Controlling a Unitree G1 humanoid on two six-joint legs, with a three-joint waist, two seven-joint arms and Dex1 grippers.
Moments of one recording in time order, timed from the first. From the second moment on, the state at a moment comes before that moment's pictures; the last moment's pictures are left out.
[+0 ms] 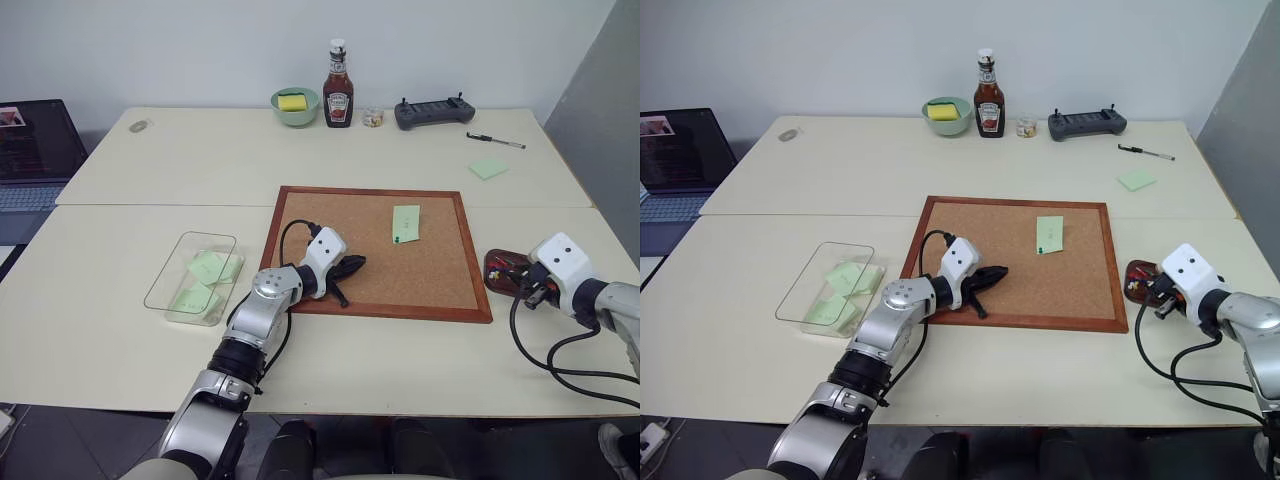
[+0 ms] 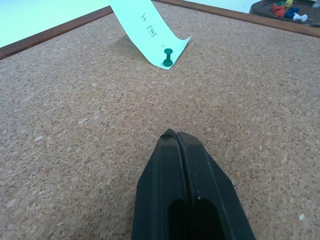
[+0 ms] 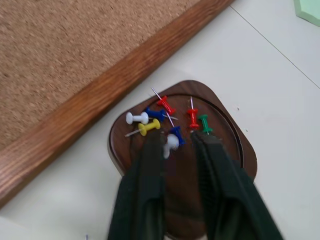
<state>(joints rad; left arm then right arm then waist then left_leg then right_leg) -0.55 0.18 -0.21 0.41 -0.05 0.15 -0.75 -0.11 -0.88 -0.15 -0.15 0.11 0.53 0.72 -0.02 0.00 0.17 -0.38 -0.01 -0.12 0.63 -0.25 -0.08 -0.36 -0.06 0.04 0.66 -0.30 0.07</state>
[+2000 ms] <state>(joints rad) -0.52 0.20 -0.21 0.36 -0.05 0.17 -0.74 -0.61 -0.39 0.13 0.24 0.12 0.36 0.65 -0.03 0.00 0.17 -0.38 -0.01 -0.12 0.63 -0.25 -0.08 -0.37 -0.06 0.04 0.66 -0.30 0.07</state>
